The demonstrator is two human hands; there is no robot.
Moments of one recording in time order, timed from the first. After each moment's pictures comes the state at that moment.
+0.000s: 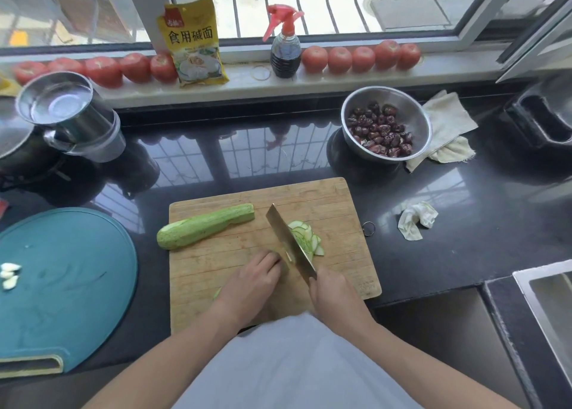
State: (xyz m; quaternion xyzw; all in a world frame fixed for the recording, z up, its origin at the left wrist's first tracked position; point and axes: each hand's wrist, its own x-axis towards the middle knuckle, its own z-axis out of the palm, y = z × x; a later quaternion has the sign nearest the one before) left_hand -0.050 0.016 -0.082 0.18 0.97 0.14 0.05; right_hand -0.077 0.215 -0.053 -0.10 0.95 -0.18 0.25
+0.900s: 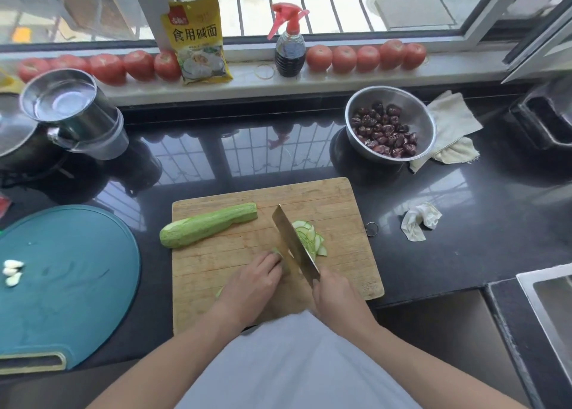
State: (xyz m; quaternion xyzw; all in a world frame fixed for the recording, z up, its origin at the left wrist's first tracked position) left_hand -0.047 0.014 -0.077 0.18 0.97 0.13 0.04; right_hand -0.075 0.215 -0.052 -0.08 0.94 -0.20 0.26
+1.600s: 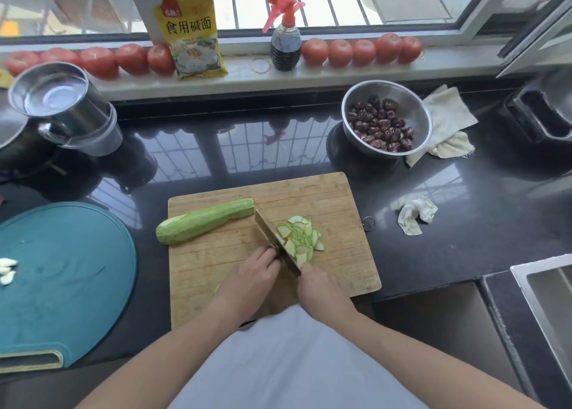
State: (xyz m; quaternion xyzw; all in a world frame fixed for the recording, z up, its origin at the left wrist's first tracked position) left_hand -0.048 0.015 -0.077 0.18 0.97 0.12 0.05; right_hand -0.074 0.190 -0.065 -0.13 0.95 -0.13 0.27
